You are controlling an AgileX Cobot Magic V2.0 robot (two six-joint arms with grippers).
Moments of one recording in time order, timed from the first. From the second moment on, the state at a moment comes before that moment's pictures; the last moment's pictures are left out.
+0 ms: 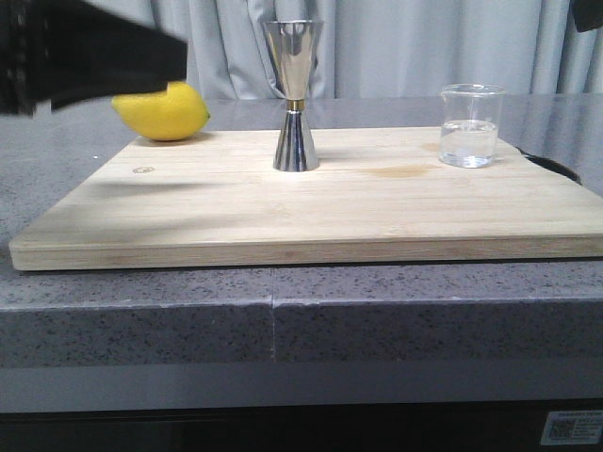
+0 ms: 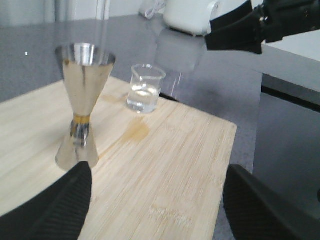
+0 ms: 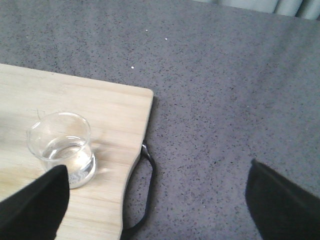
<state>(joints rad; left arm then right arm) -0.15 1.53 -0.69 1.36 -1.14 -1.02 0.14 1.07 -0.77 -0.04 0.21 -0.08</state>
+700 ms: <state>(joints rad) -0.23 1.81 -1.08 1.51 -1.17 -1.08 0.14 1.10 -0.77 -0.04 0.23 -0.08</state>
